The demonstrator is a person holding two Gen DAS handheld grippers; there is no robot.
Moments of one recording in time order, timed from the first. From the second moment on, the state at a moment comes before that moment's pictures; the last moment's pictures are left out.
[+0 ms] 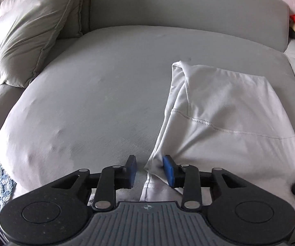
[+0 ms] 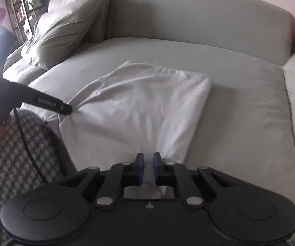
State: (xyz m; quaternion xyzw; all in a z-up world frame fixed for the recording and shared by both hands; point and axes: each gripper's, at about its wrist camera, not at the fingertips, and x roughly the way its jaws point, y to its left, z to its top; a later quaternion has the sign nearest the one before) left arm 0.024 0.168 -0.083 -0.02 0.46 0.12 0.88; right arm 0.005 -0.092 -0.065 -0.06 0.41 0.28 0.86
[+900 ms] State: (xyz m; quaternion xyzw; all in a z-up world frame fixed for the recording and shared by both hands) left arm 0.010 0.132 -0.050 0.01 0.37 0.01 0.93; right arm 0.008 -0.122 -0.040 0.08 0.38 0.30 0.87
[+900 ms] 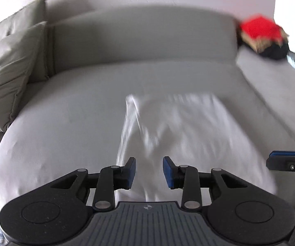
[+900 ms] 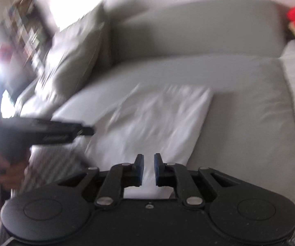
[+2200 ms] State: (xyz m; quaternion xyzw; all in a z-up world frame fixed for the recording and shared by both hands) left arm 0.190 0.130 -0.112 -0.07 0.40 -0.03 0.91; right arm 0.182 -0.107 -0.150 0.39 0.45 0.22 0.77
